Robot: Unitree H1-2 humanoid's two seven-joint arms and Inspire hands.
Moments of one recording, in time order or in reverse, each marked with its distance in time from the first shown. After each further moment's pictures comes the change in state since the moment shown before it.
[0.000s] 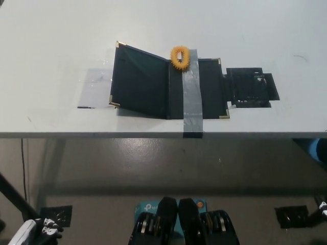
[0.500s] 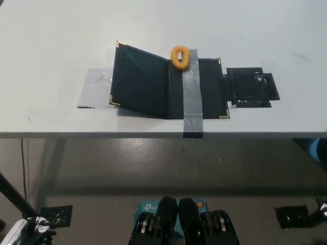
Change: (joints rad) left_arm -0.009 -0.018 0.075 0.037 -0.067 -0.014 0.000; right_arm -0.003 -0.009 0.010 0.039 -0.015 -0.064 -0.016
